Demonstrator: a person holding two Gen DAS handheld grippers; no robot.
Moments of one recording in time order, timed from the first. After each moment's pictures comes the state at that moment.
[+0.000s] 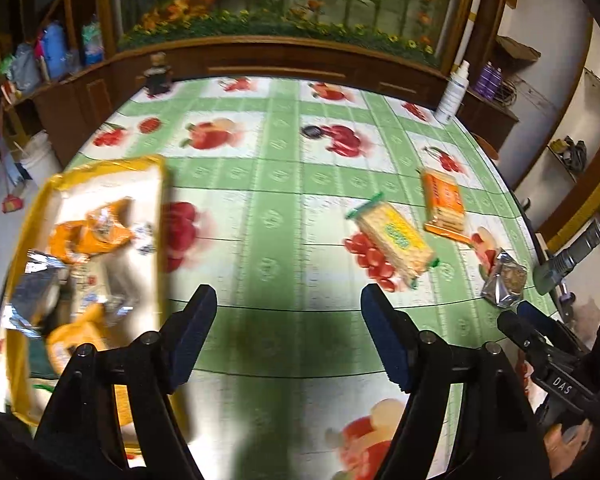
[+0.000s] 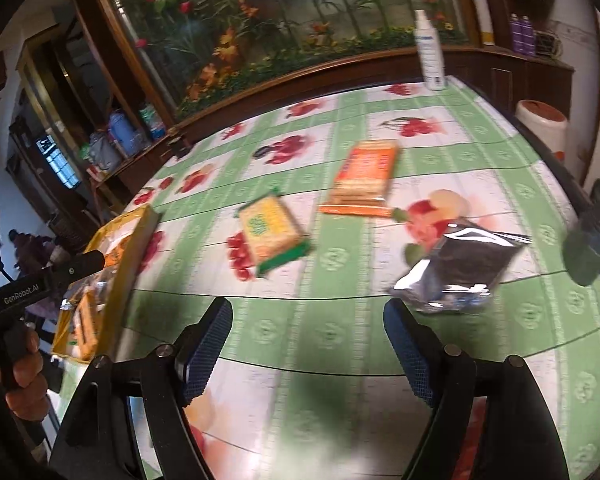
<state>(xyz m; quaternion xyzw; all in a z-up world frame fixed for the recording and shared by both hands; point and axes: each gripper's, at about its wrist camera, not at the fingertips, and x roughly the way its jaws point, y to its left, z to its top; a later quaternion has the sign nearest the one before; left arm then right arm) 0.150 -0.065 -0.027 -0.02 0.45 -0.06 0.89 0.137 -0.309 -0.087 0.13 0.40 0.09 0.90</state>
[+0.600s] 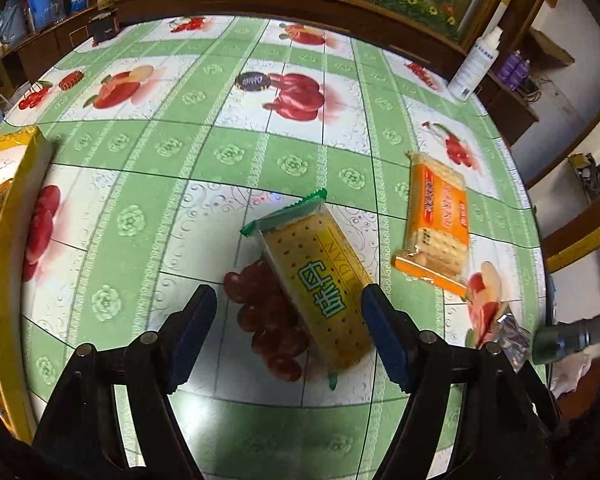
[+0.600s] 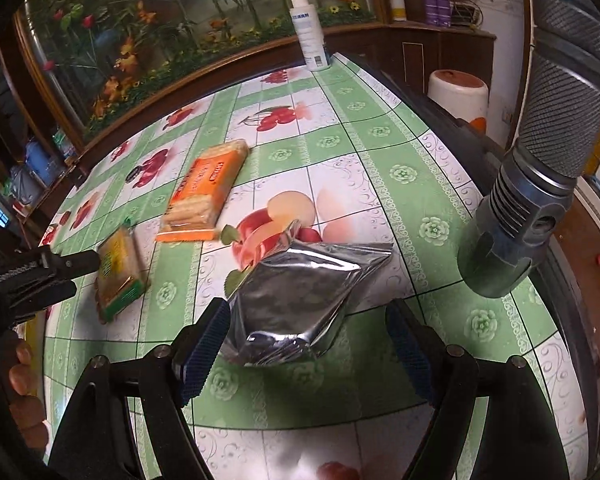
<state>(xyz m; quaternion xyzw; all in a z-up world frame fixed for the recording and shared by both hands) 0.237 -0.159 -0.087 -0.07 0.53 -0.04 0.84 0.174 -0.394 -0.119 0.15 0.43 -0.05 0.89</state>
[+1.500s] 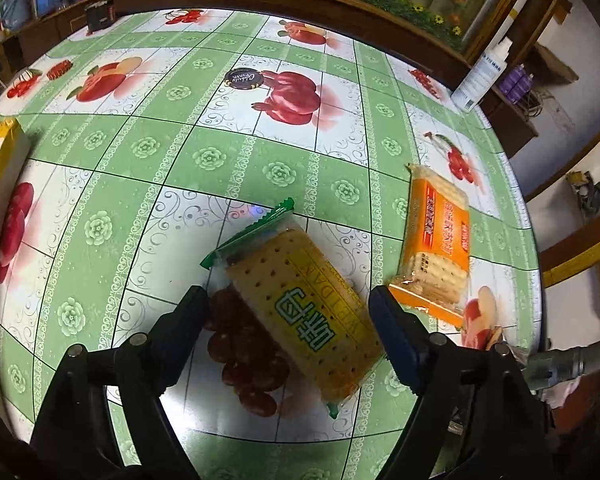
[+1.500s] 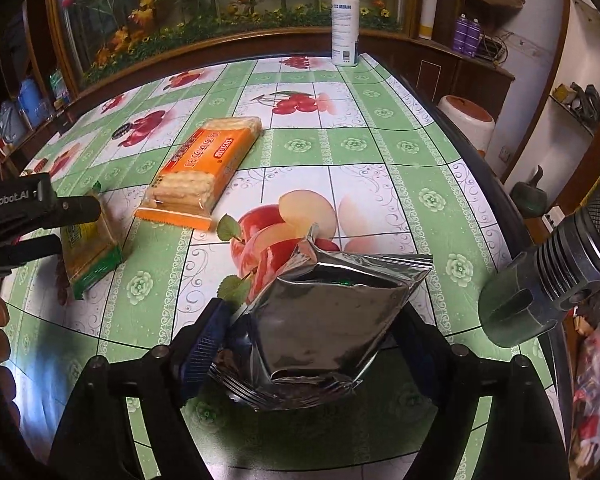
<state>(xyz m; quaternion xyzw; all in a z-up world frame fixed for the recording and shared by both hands) 0.250 -0.168 -0.093 -0.09 0.52 -0.04 0.85 0.203 -0.361 -0.129 0.04 0.46 -0.06 0.89</state>
